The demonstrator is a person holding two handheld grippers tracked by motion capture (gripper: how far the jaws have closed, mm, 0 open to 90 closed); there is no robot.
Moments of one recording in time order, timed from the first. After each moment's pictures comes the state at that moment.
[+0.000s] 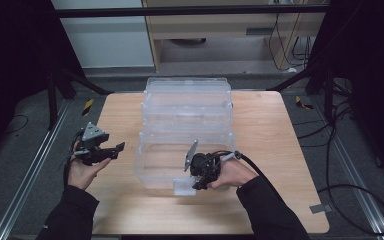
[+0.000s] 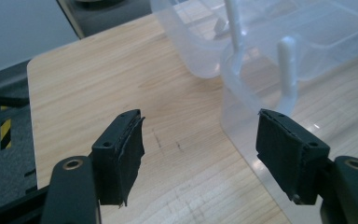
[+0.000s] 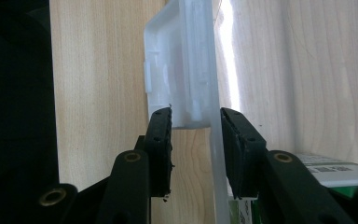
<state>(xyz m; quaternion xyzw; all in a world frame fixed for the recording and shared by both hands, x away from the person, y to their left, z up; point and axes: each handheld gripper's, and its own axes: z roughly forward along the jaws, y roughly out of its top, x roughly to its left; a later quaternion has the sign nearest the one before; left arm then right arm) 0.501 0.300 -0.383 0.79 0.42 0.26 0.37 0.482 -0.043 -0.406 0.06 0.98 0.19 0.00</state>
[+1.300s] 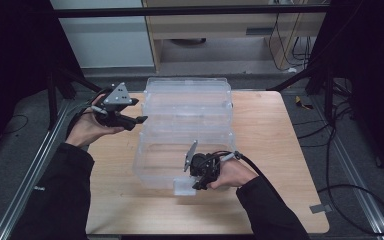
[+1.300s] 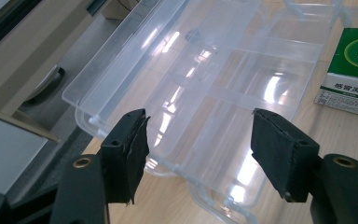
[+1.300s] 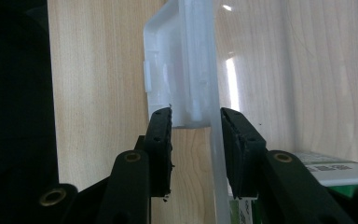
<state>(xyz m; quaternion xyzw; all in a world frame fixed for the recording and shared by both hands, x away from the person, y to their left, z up) 0.553 0.227 -0.276 0.89 0.15 0.26 0.35 0.481 -0.042 -0.405 0.06 0.98 0.18 0.00</state>
